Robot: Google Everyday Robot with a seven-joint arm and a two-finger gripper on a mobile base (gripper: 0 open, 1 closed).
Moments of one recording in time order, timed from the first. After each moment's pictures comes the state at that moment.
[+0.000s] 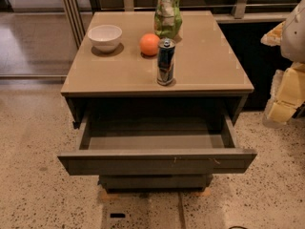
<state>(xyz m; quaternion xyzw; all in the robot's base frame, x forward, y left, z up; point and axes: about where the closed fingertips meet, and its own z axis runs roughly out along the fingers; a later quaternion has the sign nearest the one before) 0.438 -0.217 0.976 -0.60 0.78 -0.03 0.16</state>
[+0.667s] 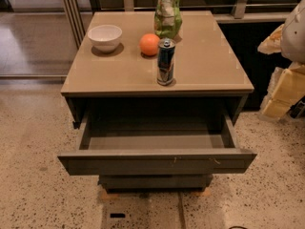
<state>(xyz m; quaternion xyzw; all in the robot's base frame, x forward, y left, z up) 0.438 -0.217 0.976 -0.60 0.78 -0.03 0.16</state>
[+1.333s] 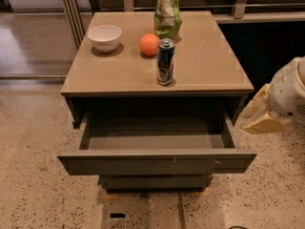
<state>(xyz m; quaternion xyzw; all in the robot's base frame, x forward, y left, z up) 0.420 -0.213 0.889 -0.58 0.79 0.02 0.19</state>
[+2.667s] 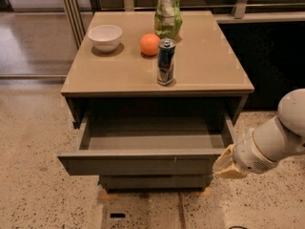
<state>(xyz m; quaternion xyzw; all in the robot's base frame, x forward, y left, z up) 0.399 -0.188 0.707 -0.59 0.77 0.16 0.17</state>
